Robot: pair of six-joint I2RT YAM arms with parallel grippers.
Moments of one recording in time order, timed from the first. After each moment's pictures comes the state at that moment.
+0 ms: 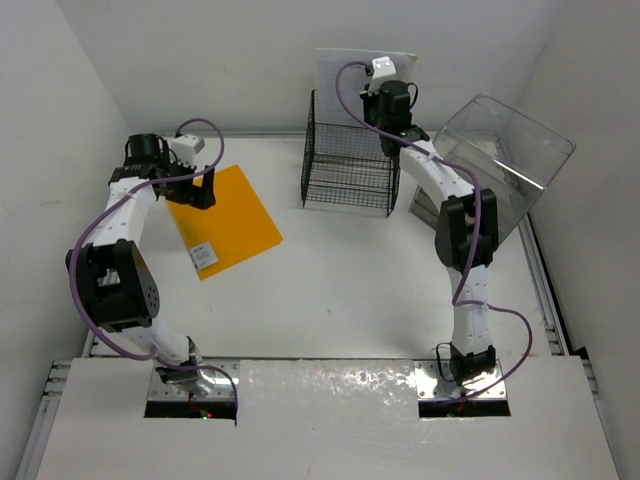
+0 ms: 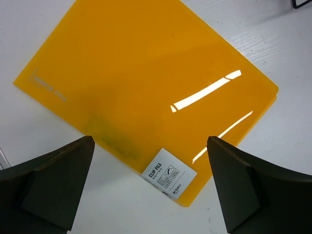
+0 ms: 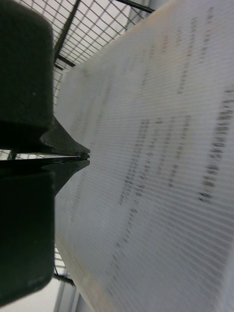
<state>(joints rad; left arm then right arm) 0.19 1.63 1.34 -0.63 0.40 0.40 0.30 2.23 1.98 0.07 0.13 -0.08</state>
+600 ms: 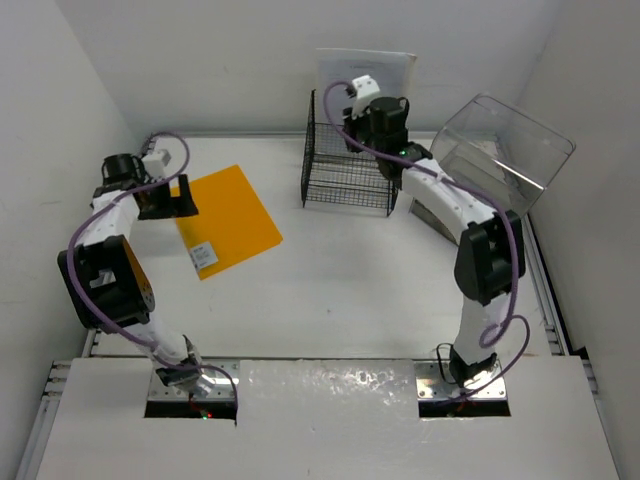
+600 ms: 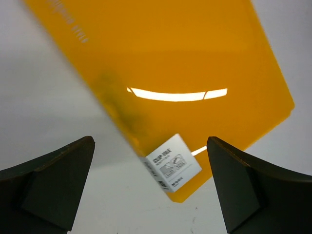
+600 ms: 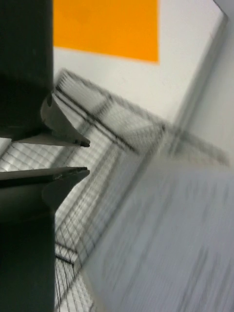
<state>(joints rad) 0.32 1.63 1.22 -0.56 0.41 0.22 0.38 1.95 1.68 -0.03 -0.02 -0.03</state>
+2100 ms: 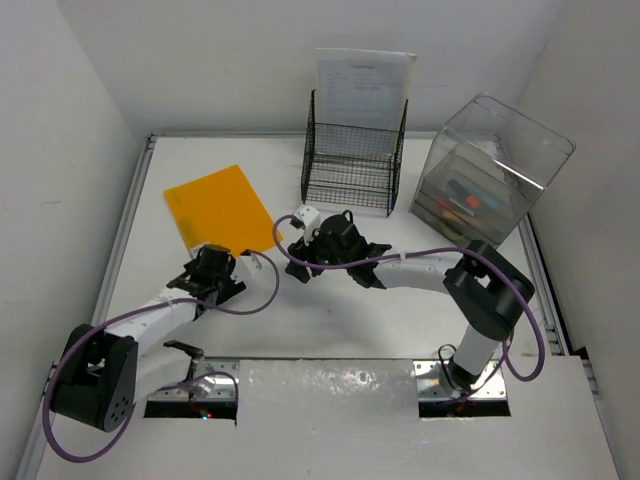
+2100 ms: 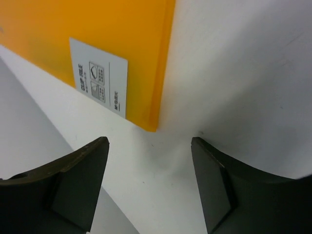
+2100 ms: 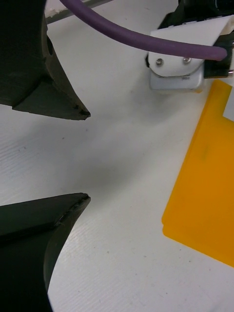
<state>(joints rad) -0.28 1.10 0.35 -0.22 -0.31 0.81 0.85 1.72 0.87 0.34 -0.21 0.12</state>
